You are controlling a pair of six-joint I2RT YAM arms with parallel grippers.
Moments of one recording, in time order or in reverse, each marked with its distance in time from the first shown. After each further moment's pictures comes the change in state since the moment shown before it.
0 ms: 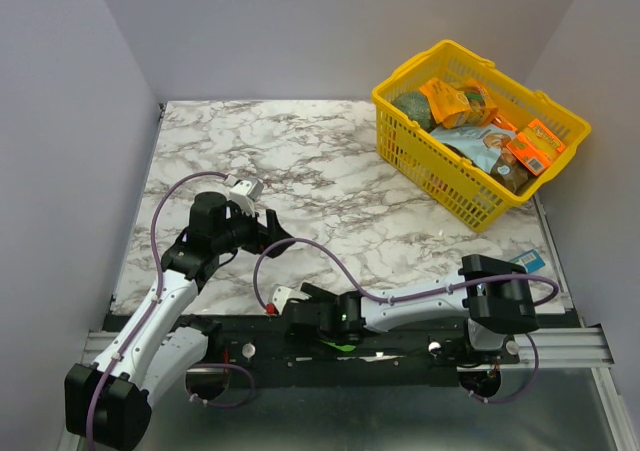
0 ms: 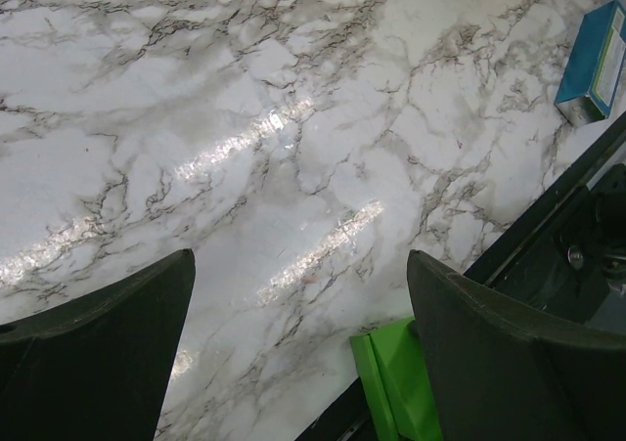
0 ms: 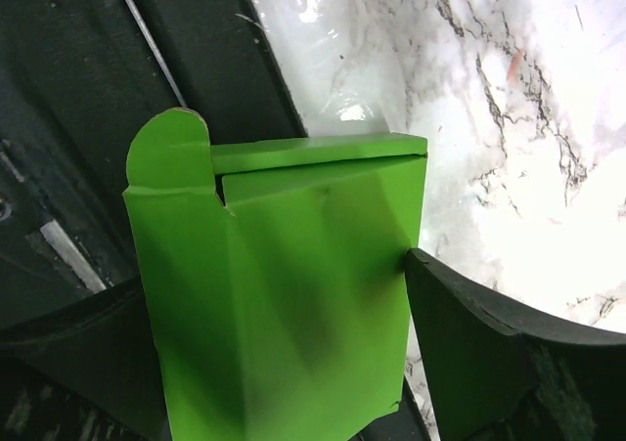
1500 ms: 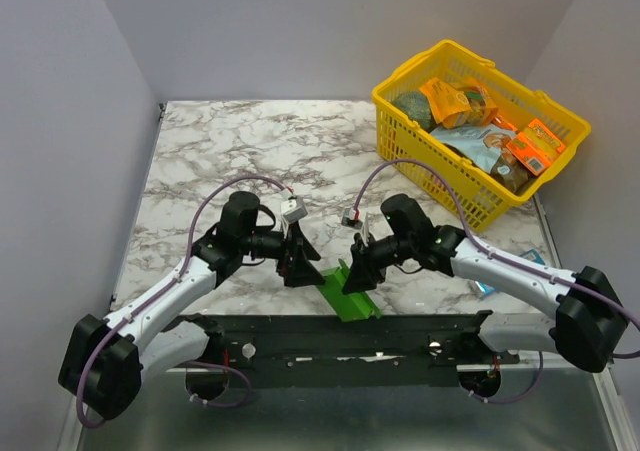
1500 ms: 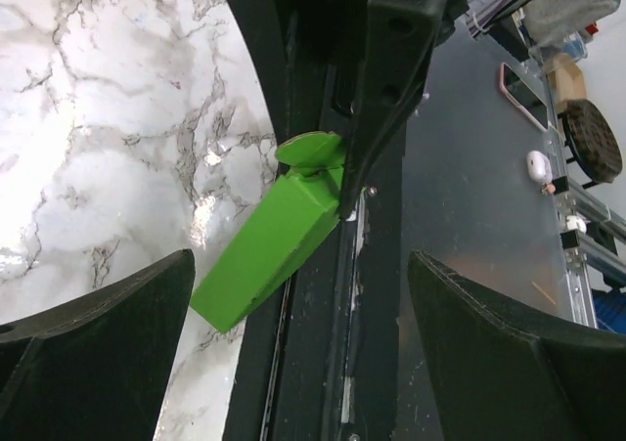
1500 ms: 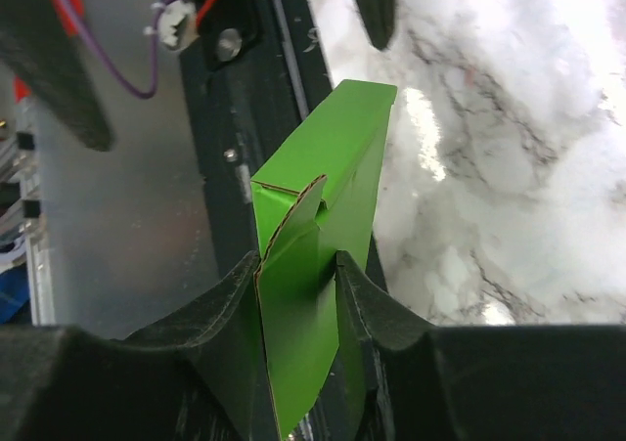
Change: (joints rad) left arm -0.222 0.174 -0.011 0.261 0.527 0.053; right arm -0.739 -0.510 -0.325 0.179 -1.078 -0.072
